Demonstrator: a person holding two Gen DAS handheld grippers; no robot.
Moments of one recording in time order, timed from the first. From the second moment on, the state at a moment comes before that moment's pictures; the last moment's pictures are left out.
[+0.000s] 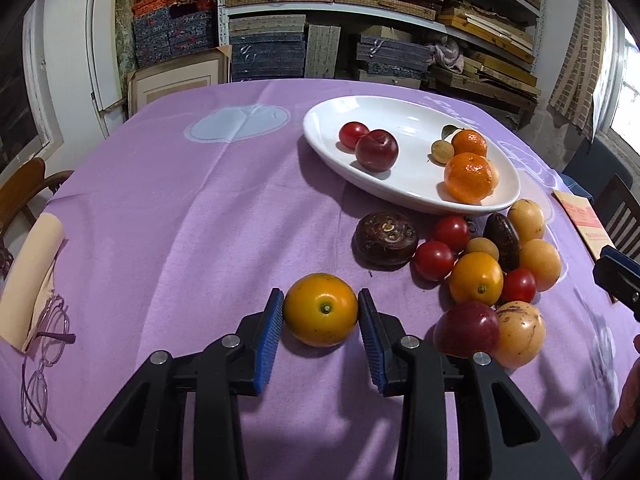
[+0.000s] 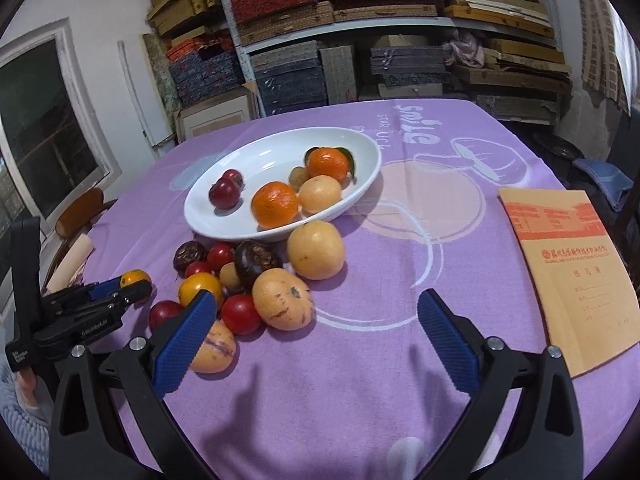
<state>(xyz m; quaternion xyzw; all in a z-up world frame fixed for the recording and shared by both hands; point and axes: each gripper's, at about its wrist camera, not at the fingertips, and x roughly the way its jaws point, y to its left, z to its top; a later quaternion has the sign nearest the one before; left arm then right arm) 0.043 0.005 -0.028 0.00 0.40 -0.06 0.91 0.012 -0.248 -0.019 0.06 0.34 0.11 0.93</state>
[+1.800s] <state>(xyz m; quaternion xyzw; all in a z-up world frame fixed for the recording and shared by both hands) 0.033 0.015 -0.030 0.00 0.40 -0.07 0.91 0.006 -0.181 -0.033 0.00 0.37 0.20 0.90</state>
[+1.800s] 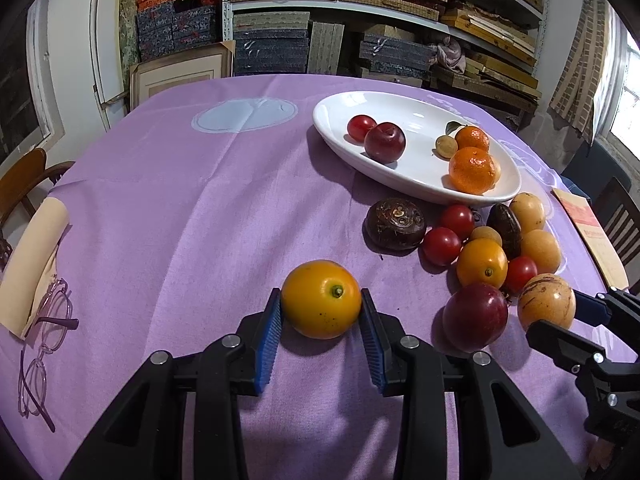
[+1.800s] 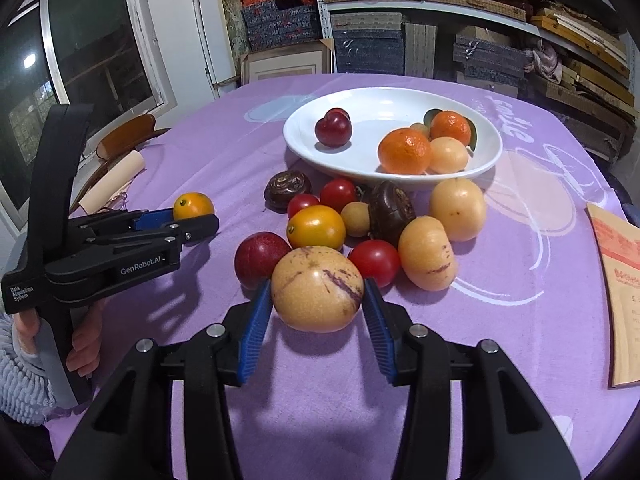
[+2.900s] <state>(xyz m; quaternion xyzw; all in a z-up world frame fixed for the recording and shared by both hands) 0.153 -0.091 -0.009 0.04 0.42 -0.14 0.90 0.266 -0.185 0.004 0.01 0.46 0.11 0.88</state>
